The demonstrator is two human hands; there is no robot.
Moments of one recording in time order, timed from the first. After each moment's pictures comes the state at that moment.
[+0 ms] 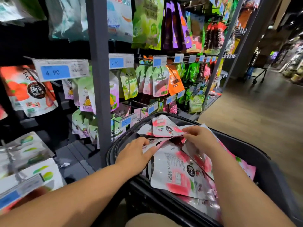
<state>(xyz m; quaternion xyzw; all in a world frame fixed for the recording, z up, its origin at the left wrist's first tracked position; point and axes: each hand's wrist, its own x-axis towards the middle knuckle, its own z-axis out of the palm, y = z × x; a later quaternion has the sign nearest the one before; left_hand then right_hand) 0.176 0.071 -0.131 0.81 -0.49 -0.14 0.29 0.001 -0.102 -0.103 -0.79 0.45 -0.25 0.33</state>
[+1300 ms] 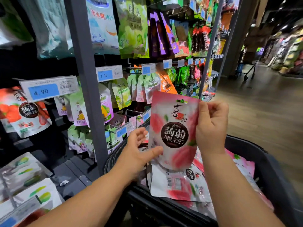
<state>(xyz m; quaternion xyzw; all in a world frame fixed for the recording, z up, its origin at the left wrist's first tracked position) 0.167 0.071 -0.109 0.59 -0.45 -0.31 0.59 0.012 -0.033 -0.043 -0.59 0.22 -0.72 0.29</state>
